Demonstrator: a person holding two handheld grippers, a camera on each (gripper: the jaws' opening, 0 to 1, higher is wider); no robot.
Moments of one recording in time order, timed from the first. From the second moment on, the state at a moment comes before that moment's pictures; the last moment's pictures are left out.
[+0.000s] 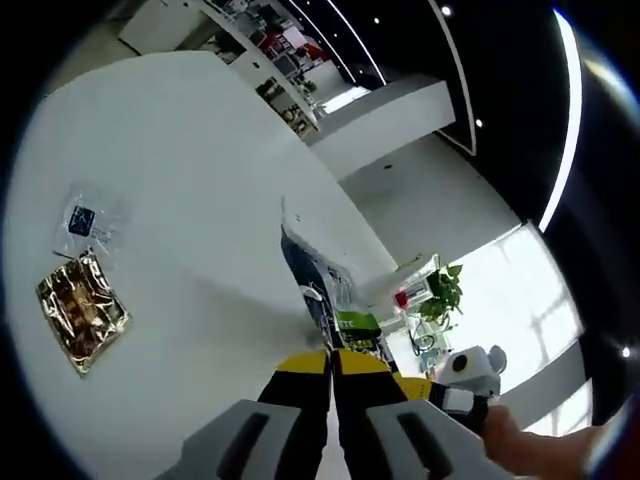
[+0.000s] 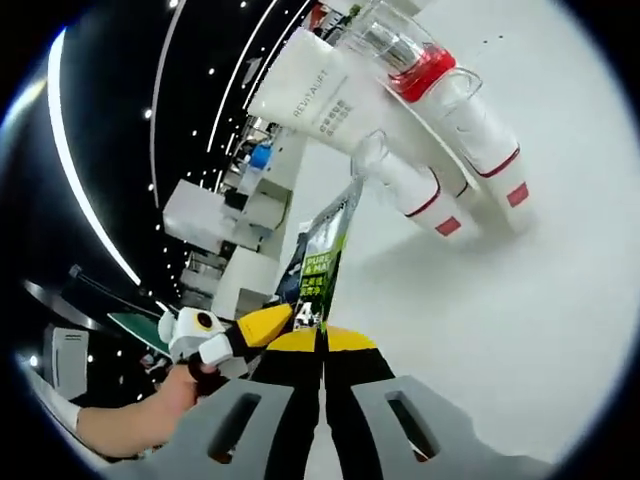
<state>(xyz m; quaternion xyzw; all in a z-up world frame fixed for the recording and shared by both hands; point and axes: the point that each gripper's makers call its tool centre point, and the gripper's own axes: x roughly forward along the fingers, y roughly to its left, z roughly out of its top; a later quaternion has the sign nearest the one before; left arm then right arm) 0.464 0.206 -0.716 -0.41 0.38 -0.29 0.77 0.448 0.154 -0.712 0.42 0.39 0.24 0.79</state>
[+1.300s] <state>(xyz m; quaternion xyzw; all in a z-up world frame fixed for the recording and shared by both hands) 0.428 0.223 -0.758 -0.40 0.44 -0.25 0.76 0.471 0.144 -0.774 0.42 0.44 0.19 0.77</state>
